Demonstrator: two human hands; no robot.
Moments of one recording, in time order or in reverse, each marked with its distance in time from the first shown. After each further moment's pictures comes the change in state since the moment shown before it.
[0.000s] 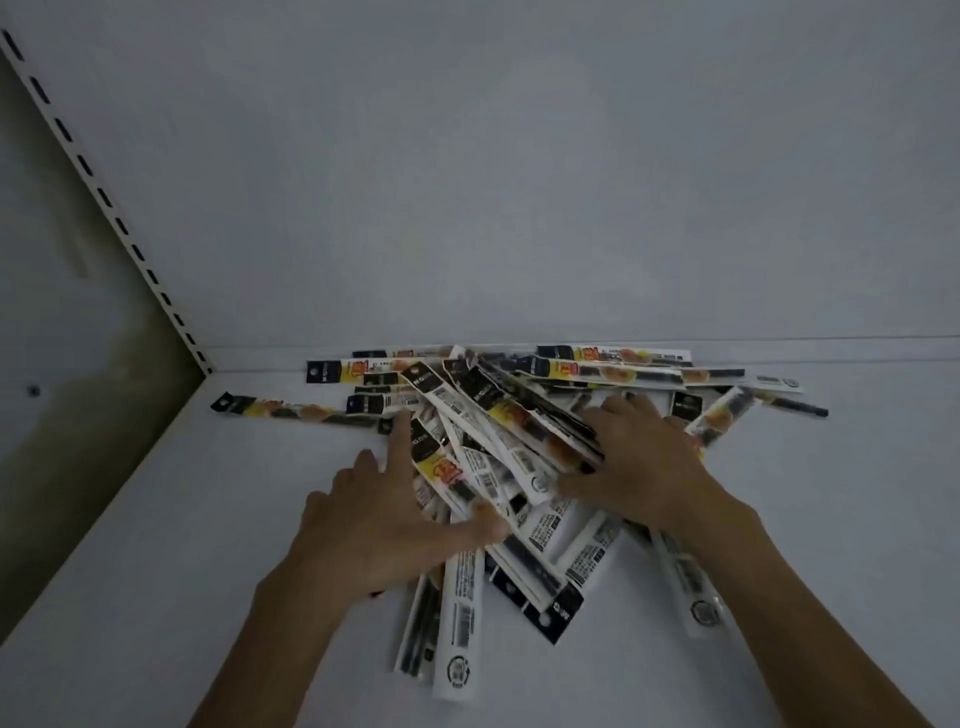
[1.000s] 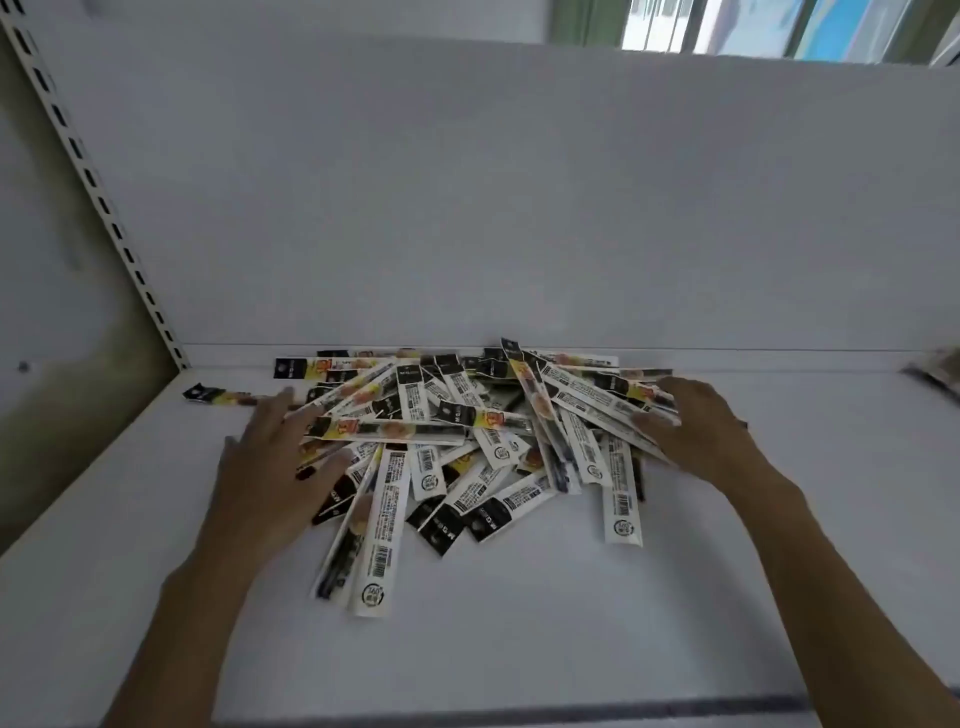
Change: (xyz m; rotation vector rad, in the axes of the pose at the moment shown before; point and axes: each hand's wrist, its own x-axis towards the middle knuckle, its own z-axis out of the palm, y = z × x) left_hand 0.007 -0.041 0.023 -0.212 0.561 0.138; right_hand -0.024 0.121 0.001 0.346 0.262 0.285
